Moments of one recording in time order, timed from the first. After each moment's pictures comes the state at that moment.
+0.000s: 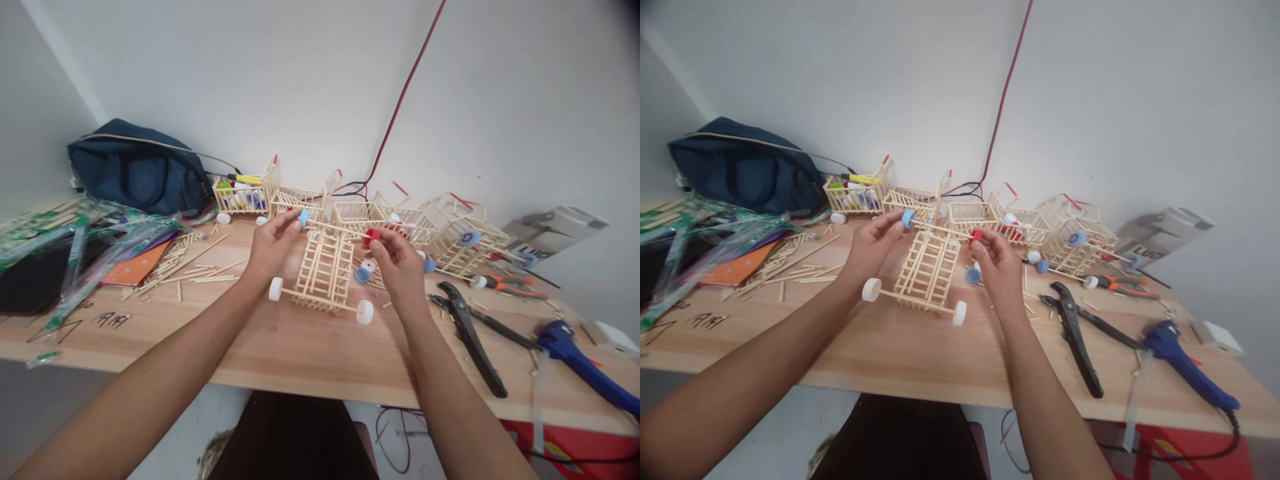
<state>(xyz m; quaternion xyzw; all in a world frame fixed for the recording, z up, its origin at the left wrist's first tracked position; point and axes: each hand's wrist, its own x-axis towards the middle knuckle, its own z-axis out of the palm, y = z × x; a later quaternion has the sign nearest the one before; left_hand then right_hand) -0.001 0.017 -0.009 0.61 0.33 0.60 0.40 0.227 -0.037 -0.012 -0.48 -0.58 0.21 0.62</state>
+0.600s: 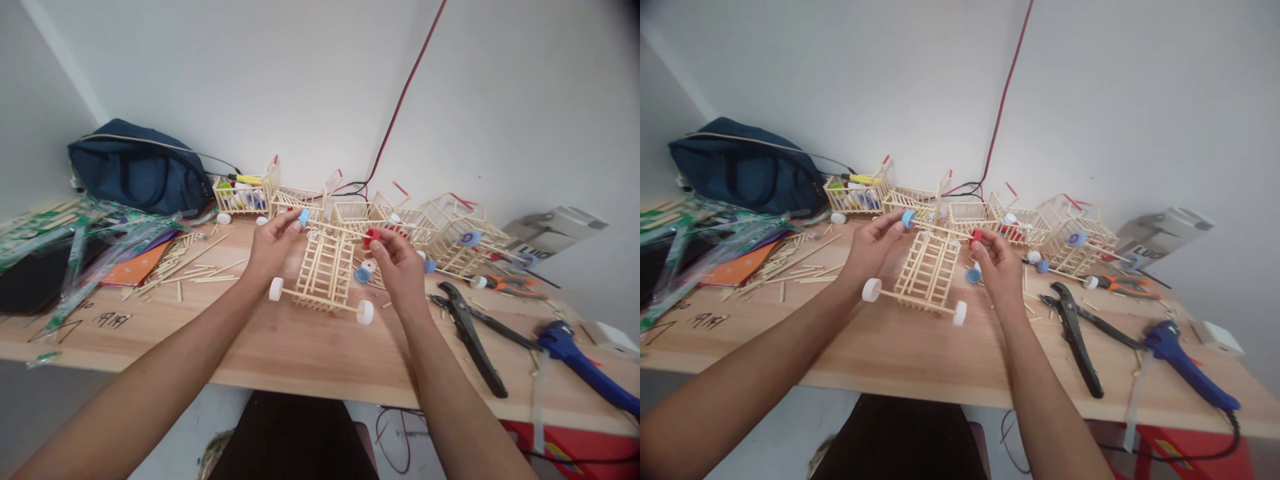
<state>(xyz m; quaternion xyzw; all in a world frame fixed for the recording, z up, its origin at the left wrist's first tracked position) -0.001 0.016 -0.010 0.61 0.33 0.60 0.40 0.226 -0.037 -0.012 -0.48 -0.58 0.21 0.62</state>
